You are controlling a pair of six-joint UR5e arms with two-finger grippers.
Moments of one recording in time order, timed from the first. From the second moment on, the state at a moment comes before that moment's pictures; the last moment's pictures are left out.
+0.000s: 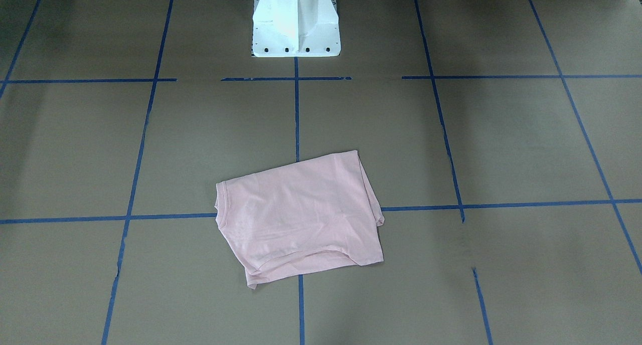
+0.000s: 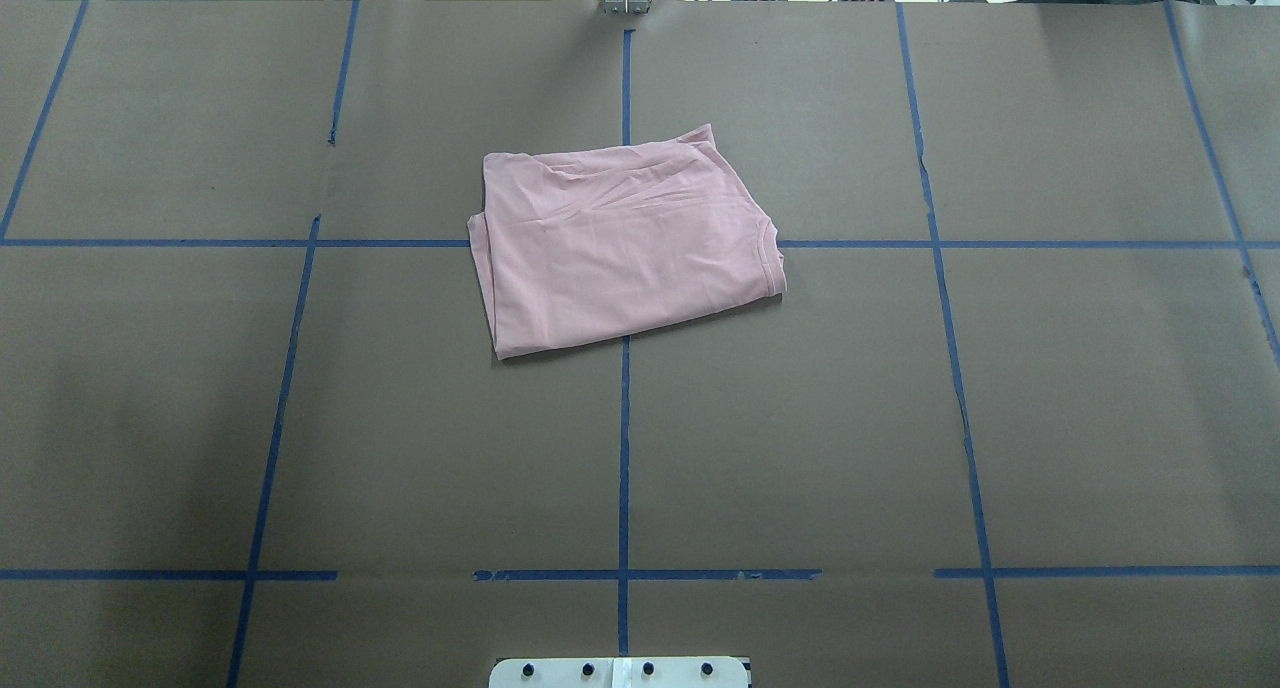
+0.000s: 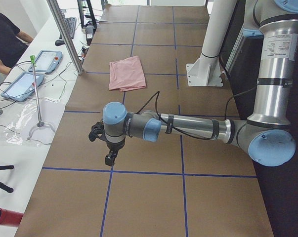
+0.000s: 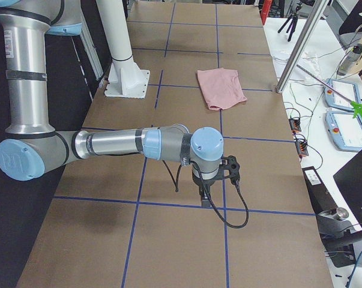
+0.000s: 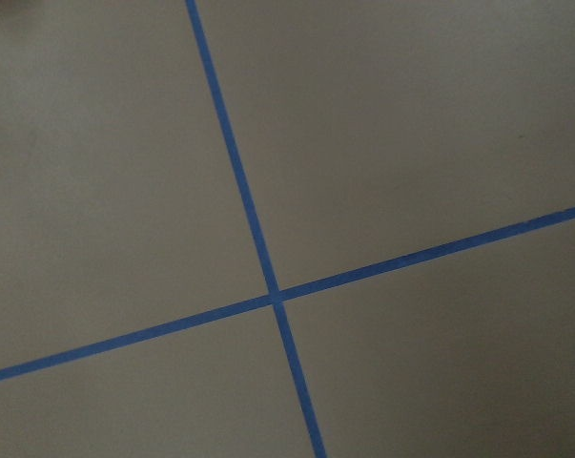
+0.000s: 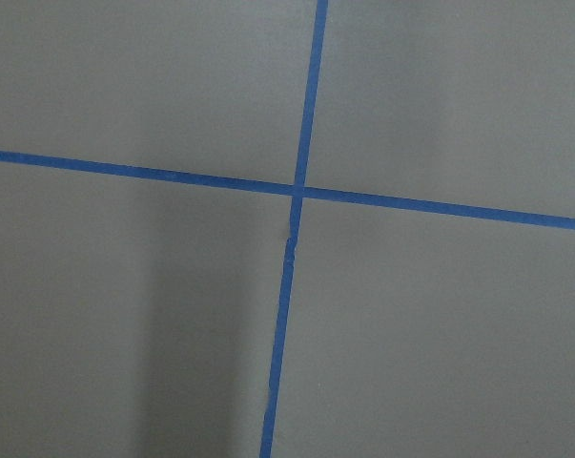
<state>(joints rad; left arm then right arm) -1.52 -1.61 -1.58 -1.75 -2.28 0.09 1.70 -1.60 1.74 -1.77 2.37 -0.24</state>
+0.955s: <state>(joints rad) -1.52 -1.60 -1.60 -1.64 -2.27 0.10 1.58 -1.62 1.73 -1.77 2.37 -0.08</state>
